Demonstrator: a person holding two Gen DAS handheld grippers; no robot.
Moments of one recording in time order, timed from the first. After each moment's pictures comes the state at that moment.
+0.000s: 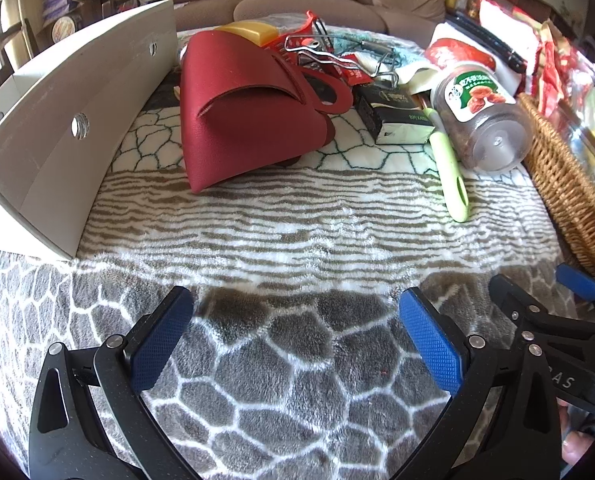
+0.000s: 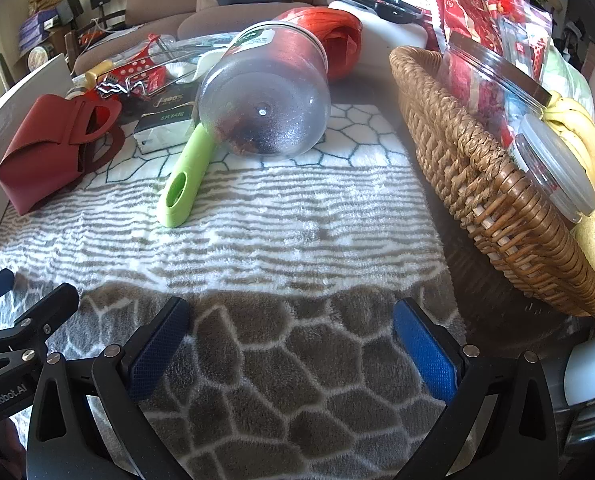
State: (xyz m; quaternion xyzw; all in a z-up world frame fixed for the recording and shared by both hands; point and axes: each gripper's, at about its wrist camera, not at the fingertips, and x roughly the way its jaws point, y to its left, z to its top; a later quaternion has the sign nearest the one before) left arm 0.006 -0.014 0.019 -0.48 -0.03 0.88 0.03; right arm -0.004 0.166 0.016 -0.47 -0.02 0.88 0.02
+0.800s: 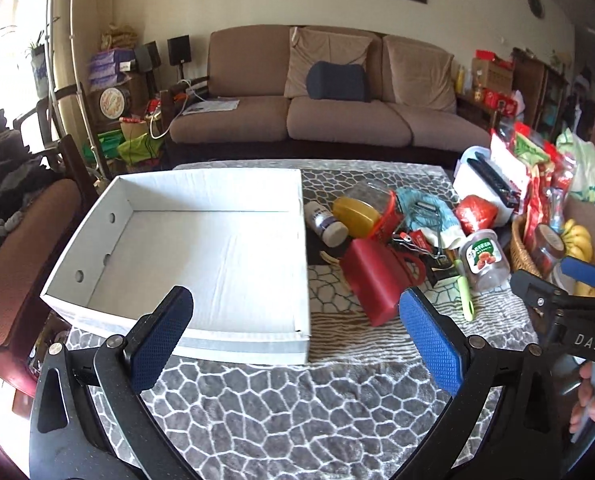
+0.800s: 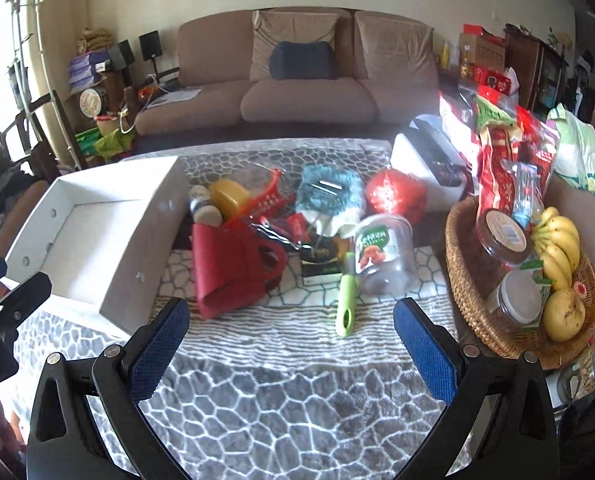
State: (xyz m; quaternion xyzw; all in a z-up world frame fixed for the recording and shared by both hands) left arm 0.054 -0.182 0.218 -0.34 -0.01 0.94 -0.01; right arm 0.030 0.040 0.211 -0.38 0.00 0.93 -0.04
